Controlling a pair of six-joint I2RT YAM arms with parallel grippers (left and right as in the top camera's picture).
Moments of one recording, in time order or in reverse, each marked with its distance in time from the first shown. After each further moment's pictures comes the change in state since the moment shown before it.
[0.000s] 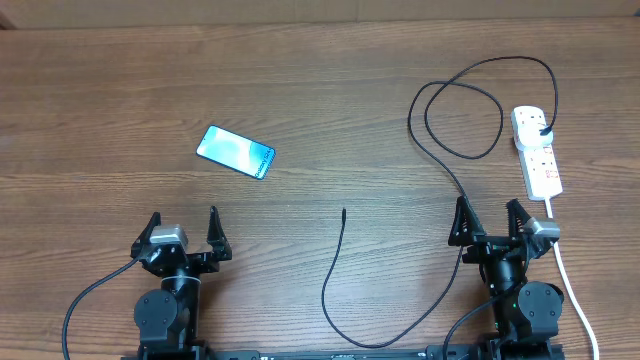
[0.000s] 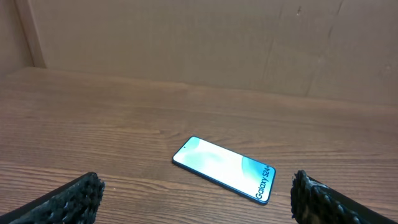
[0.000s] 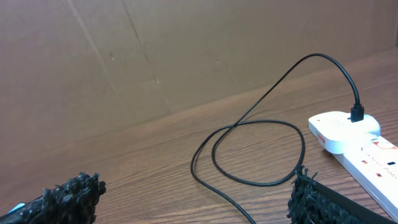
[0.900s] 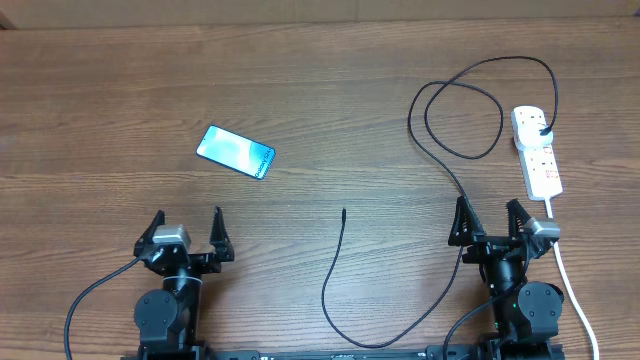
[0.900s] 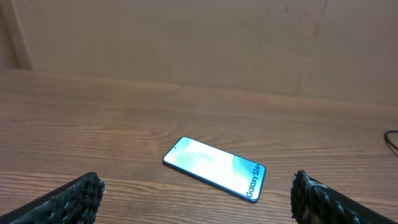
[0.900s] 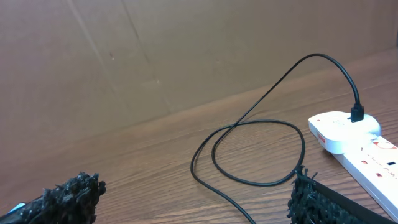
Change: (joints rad) left arm 0.000 0.000 0.000 0.002 0.040 0.002; right arm 0.000 0.000 0.000 0.000 0.000 0.000
